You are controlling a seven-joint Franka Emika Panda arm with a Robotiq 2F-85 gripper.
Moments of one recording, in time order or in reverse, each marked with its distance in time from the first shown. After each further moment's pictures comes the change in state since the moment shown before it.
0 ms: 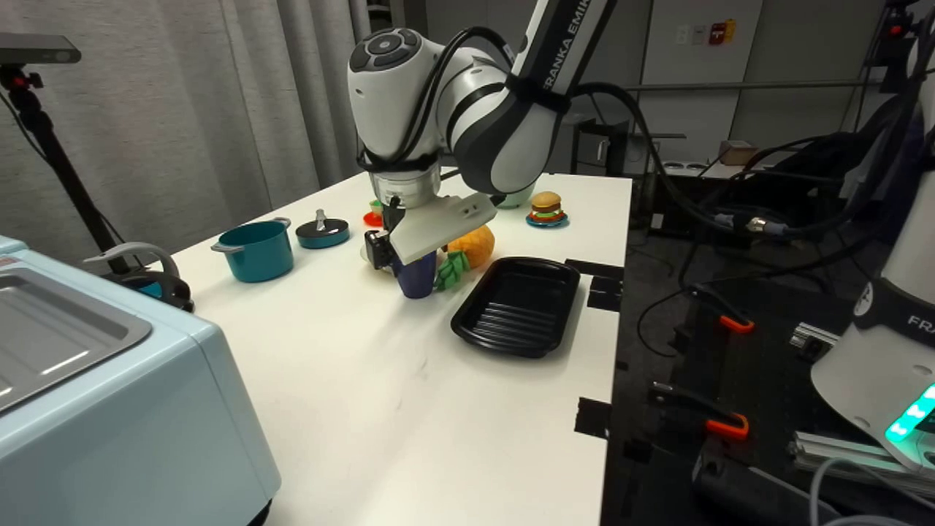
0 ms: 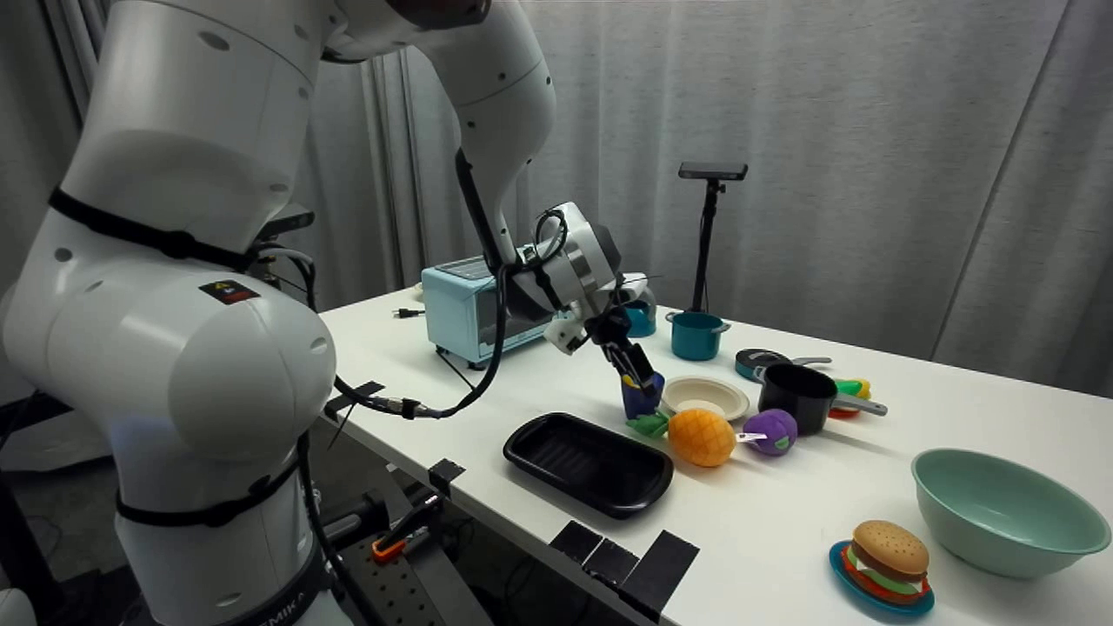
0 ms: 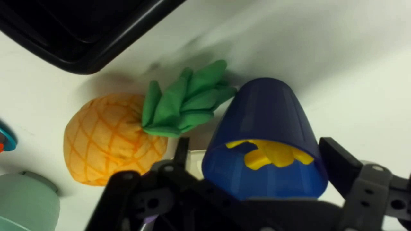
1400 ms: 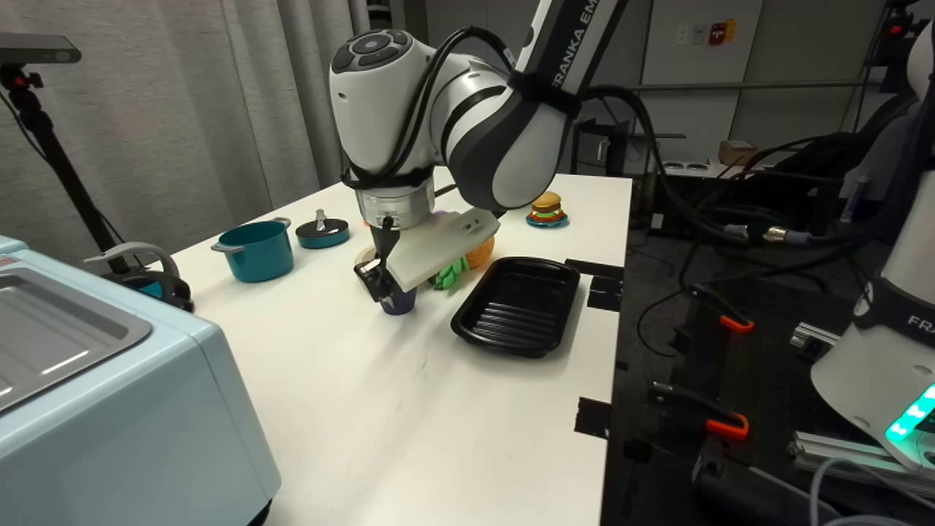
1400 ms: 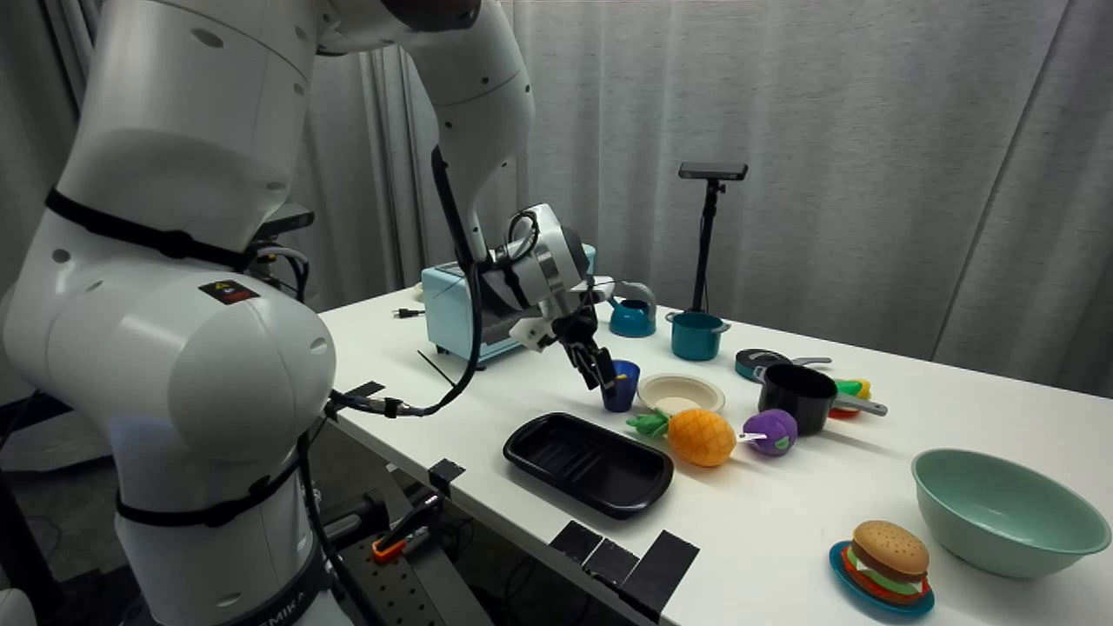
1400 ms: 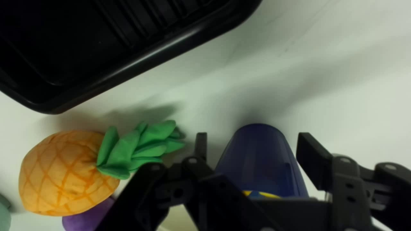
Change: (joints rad) arm -0.002 -0.020 0.105 -0.044 0.074 -0.010 -0.105
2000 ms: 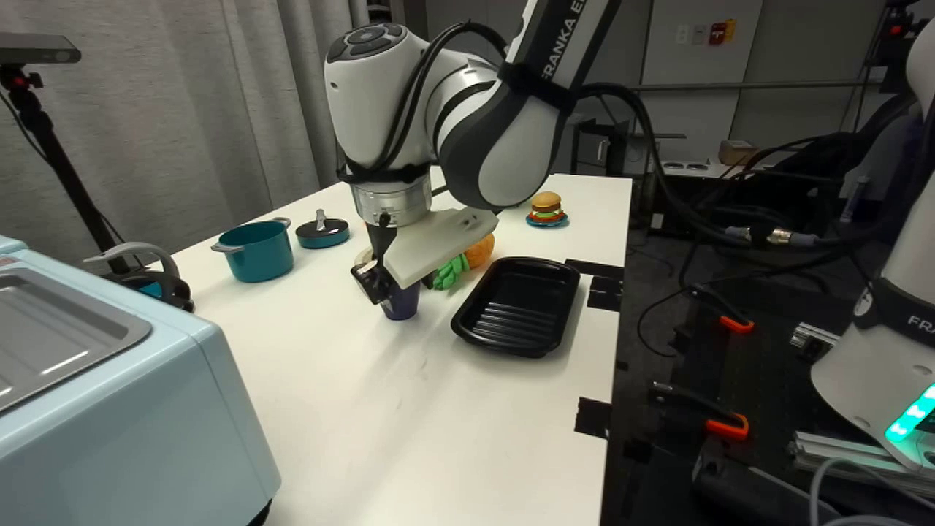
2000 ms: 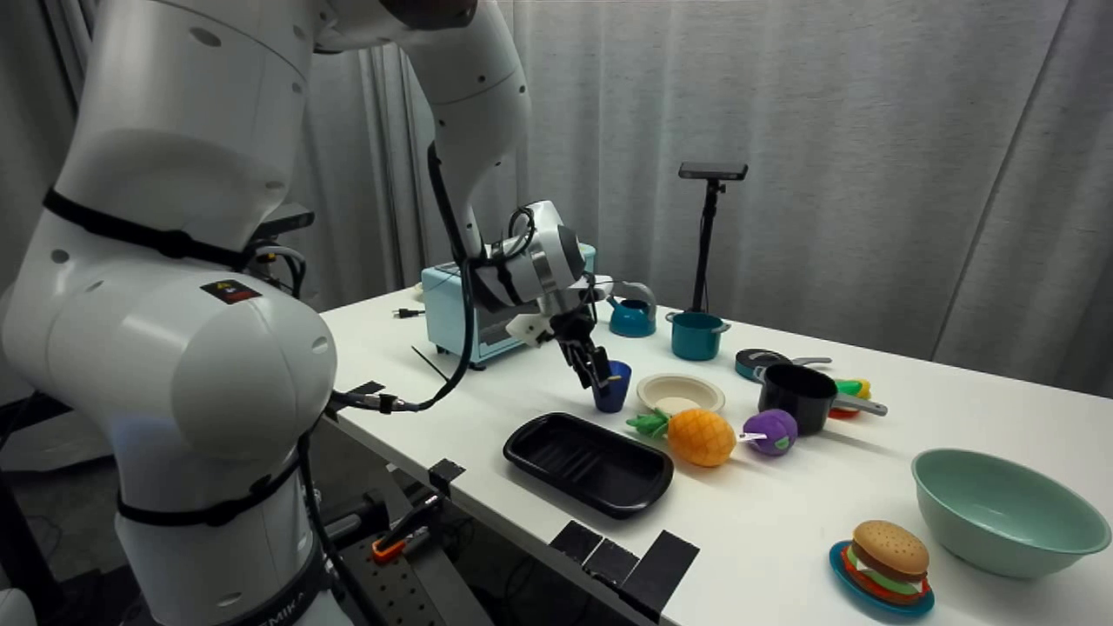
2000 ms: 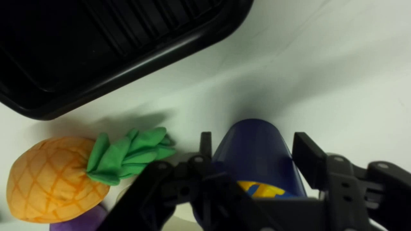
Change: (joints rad) arm 0.011 -0.005 0.003 -0.004 0.107 0.000 -0.104
